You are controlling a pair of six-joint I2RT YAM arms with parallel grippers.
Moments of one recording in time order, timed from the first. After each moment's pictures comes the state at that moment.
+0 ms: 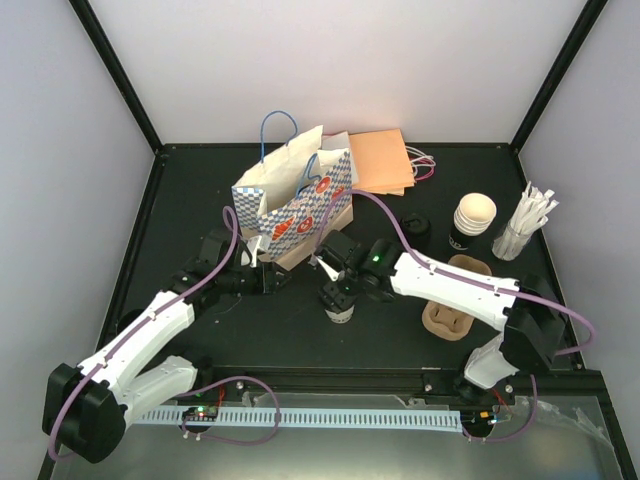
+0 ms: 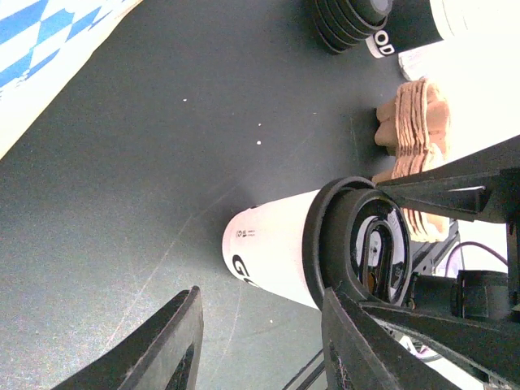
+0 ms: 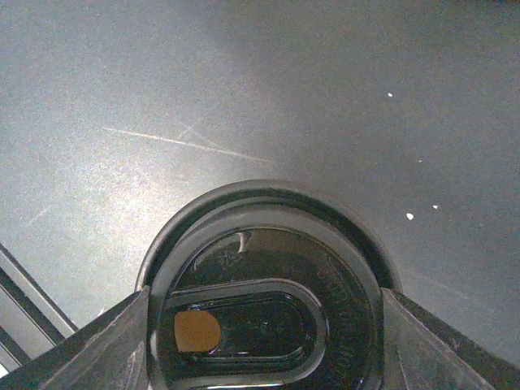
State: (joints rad) left arm -0.42 0.95 0.60 -0.41 0.57 -0.60; right arm 1.02 1.54 1.22 -0.86 0.03 0.18
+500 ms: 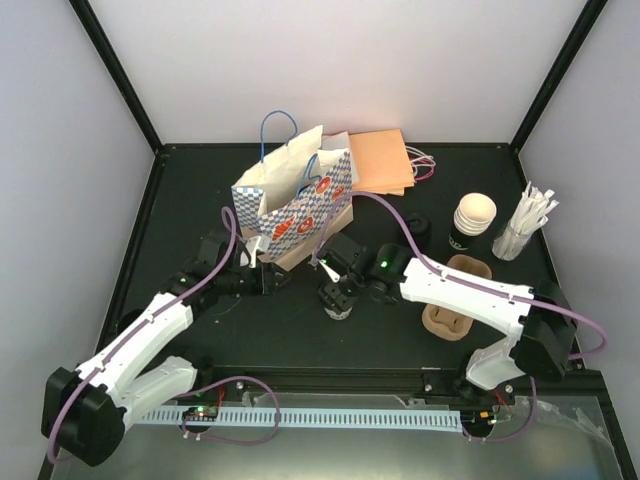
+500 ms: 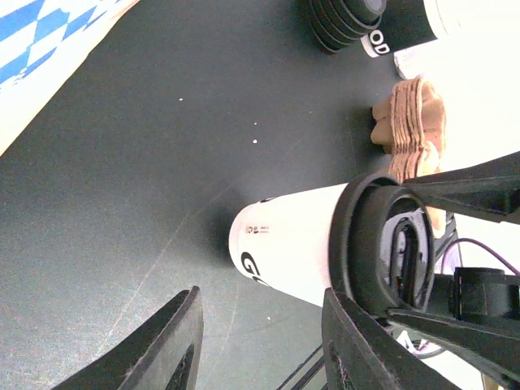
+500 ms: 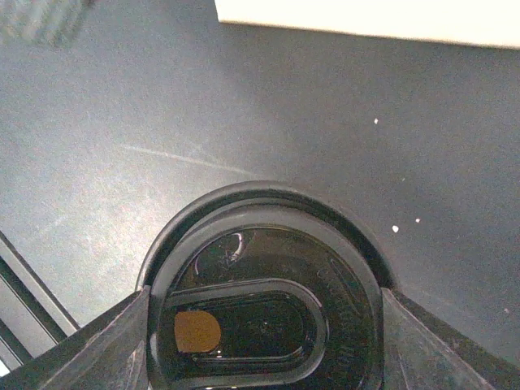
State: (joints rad) left arm -0.42 0.93 0.60 -0.43 0.57 -0.59; right arm 1.06 1.48 1.19 -0.83 0.08 0.18
